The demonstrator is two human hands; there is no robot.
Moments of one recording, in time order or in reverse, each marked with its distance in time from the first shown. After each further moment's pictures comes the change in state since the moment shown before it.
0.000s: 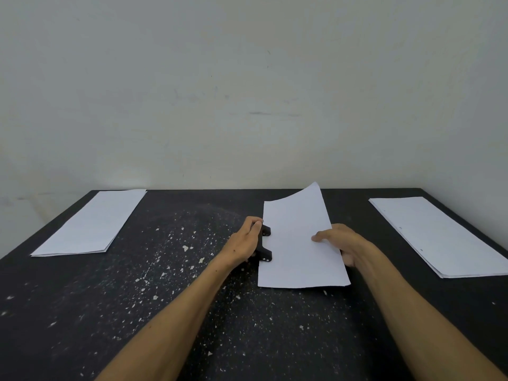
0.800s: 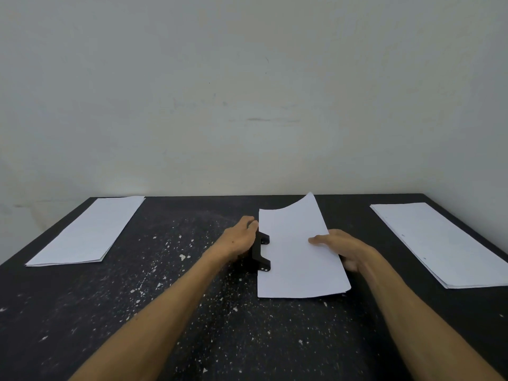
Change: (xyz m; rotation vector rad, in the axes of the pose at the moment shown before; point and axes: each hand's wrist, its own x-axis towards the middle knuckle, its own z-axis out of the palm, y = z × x) left_hand 0.018 0.020 -0.023 0.112 -0.061 -0.143; right_hand 0.010 -0.002 -0.009 -0.030 -0.150 -0.057
